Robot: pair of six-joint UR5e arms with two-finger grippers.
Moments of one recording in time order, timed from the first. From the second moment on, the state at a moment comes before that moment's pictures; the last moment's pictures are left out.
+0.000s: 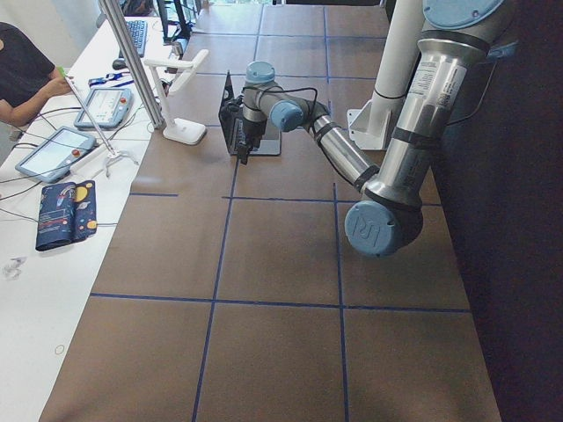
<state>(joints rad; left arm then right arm) -1.11 -1.74 -1.97 -1.53 -2.13 -0.19 1.51 -1.65 1.76 -1.50 2.39 0.01</state>
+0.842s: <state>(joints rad) -1.56 -1.63 -1.56 -1.46 -2.38 0.35 1.51 -1.66 1.75 -1.50 2.39 0.01</state>
